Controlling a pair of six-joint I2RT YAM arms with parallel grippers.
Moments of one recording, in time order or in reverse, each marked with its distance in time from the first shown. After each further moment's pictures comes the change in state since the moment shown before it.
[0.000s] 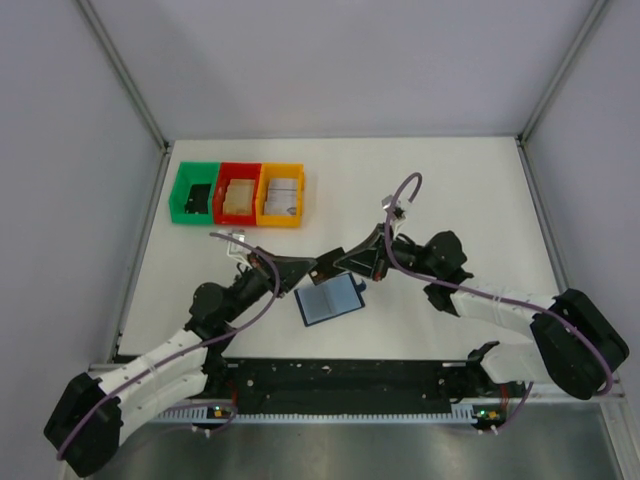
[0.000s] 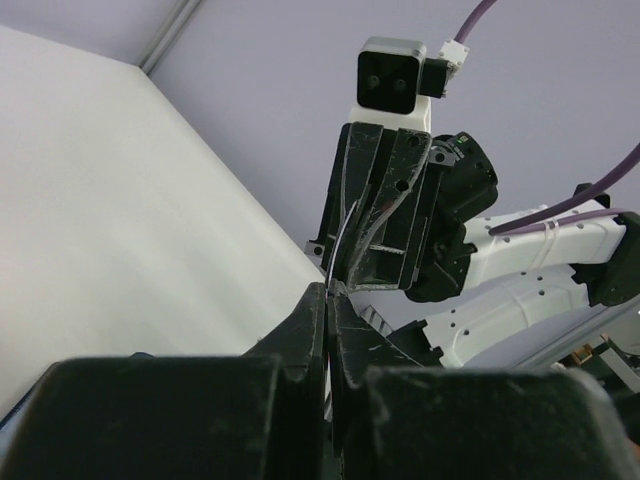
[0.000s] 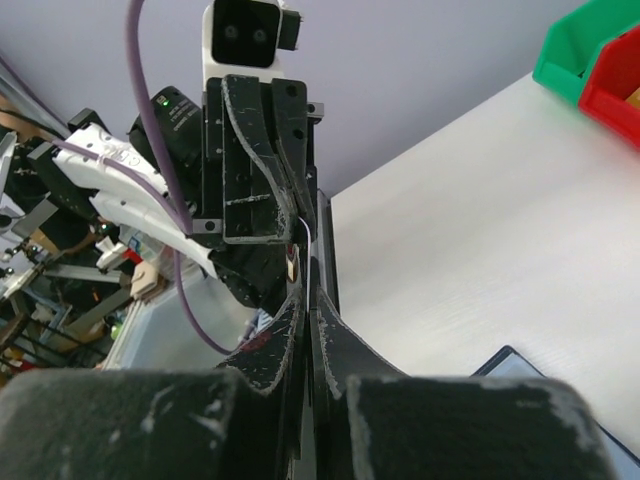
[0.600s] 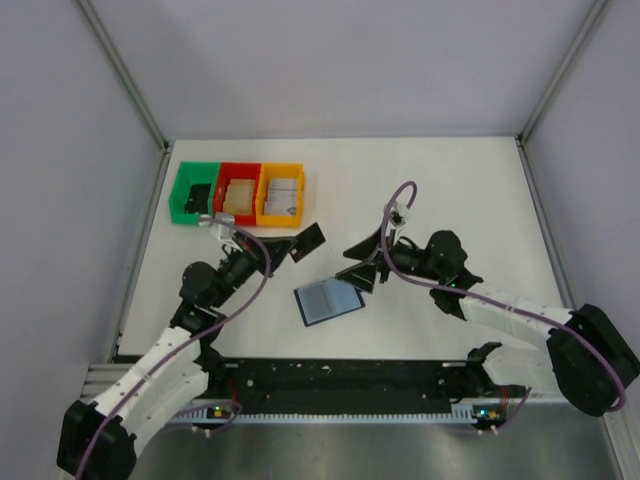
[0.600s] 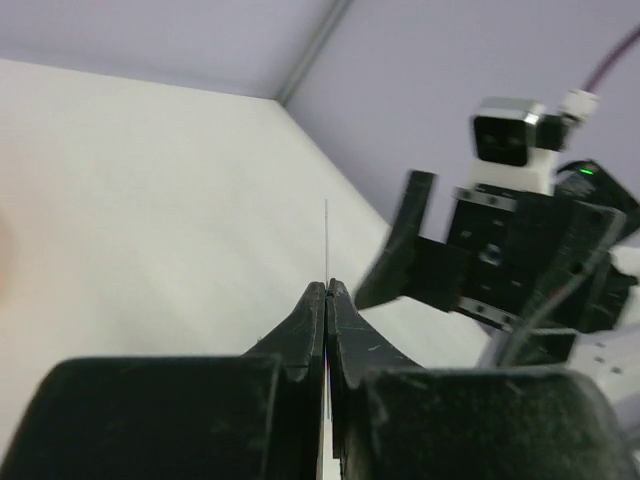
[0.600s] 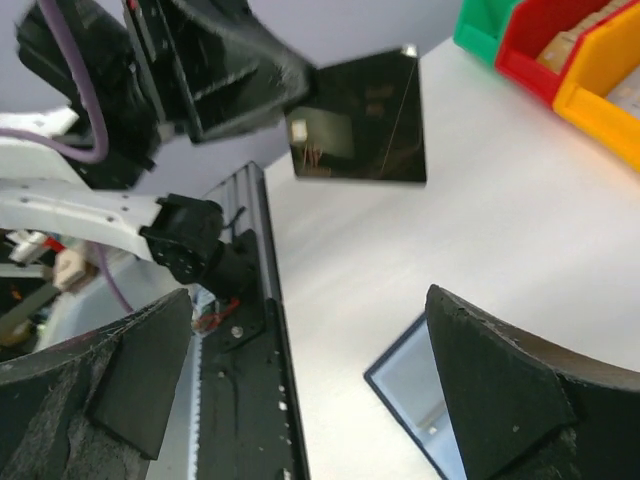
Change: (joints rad) left arm 0.135 -0.068 0.102 -0.252 0.025 0.203; right arm -0.016 -0.056 -0.016 -0.182 0.058 -0.135
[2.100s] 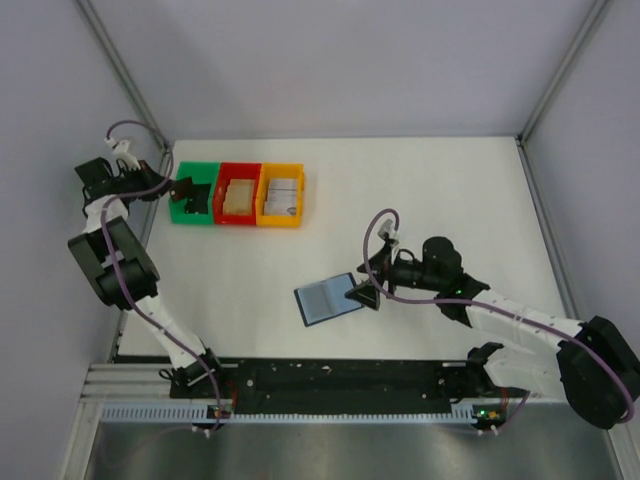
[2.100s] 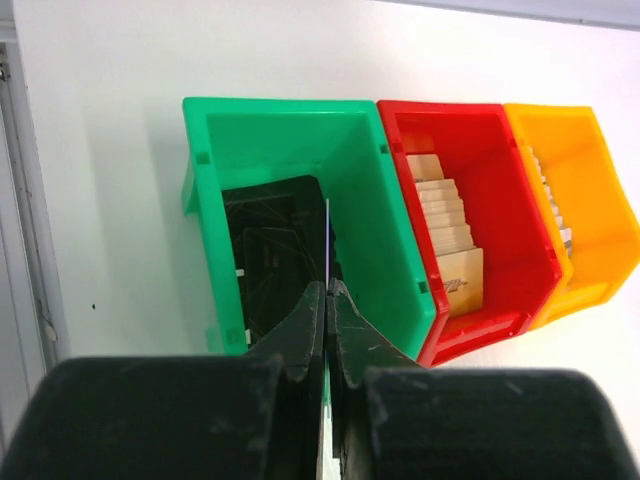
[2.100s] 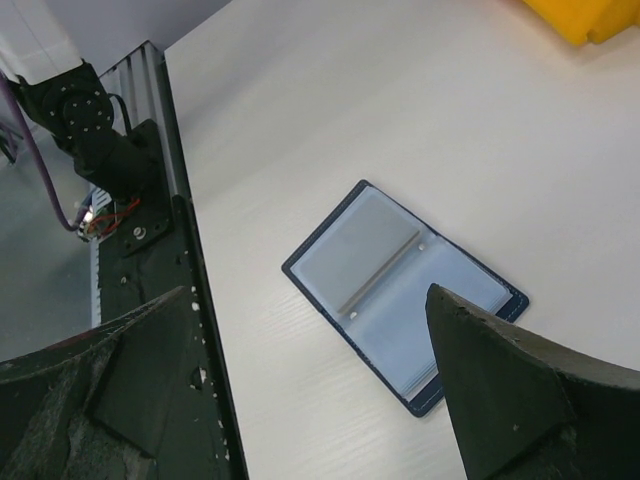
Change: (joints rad) left arm 1.084 1.258 1.175 -0.758 0.655 0.790; right arm 0.000 -0.127 -0.047 -0.423 0.068 -0.378
